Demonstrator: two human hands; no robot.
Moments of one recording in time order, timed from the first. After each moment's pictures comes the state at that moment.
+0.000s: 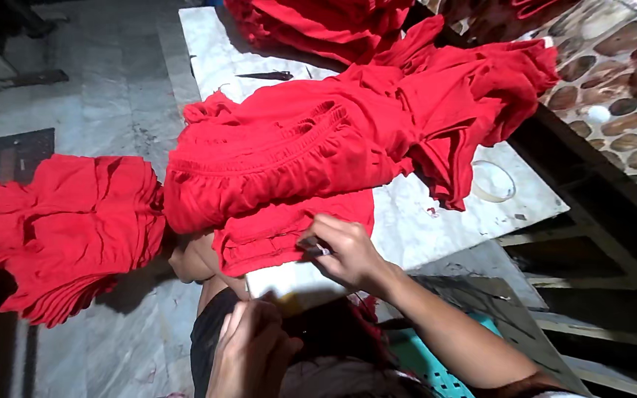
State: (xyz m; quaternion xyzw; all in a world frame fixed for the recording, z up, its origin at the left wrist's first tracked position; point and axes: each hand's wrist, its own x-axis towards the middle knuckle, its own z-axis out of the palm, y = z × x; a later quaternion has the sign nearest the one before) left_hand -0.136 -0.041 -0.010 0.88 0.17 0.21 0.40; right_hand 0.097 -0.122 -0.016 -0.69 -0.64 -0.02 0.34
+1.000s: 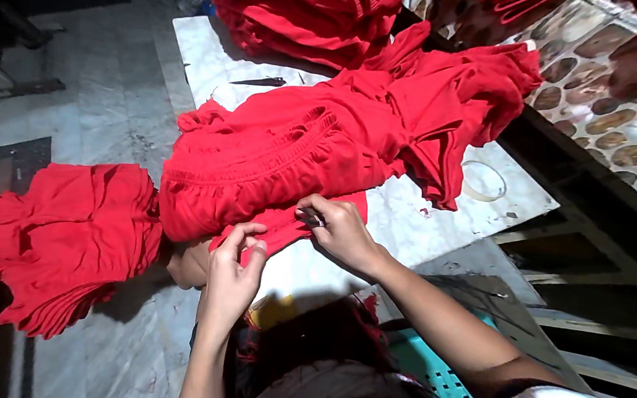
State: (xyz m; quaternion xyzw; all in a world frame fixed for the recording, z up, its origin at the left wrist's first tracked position) left_hand -0.058 0.019 -0.026 0.78 0.21 0.30 0.51; right_hand 0.116 -0.103 -0.013 -0.75 -0.56 -0.04 0.34
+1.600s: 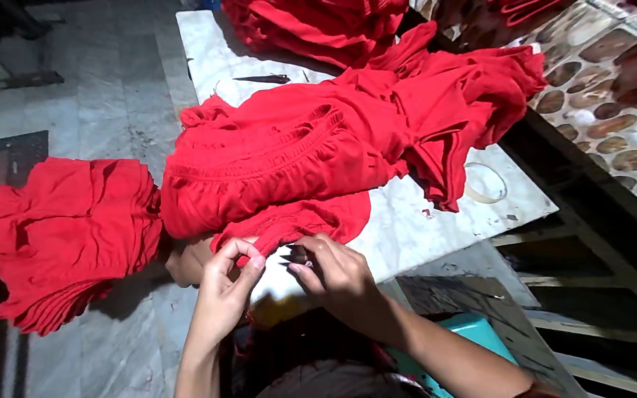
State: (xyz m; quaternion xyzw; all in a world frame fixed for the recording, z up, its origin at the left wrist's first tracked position) left_hand -0.080 0.019 -0.019 0.69 0.12 0.31 0.64; right_hand 0.052 -0.124 -0.010 -0.74 -0.57 -0.14 0.33
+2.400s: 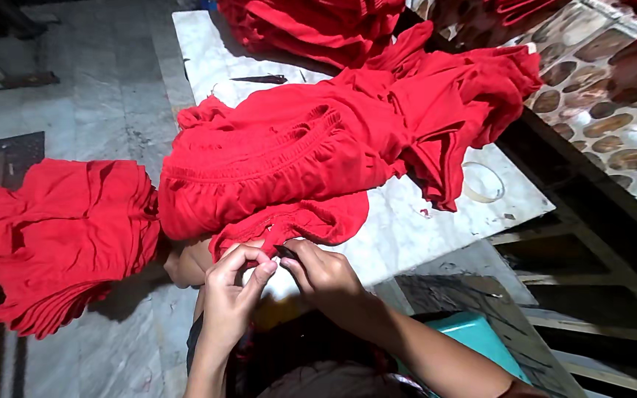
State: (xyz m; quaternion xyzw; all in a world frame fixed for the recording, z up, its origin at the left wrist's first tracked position) left_hand -0.071 0.009 -0.029 0.71 0.09 0.38 0.58; right_hand 0.045 -0.114 -0.017 -0.75 -0.57 -0.11 0.33
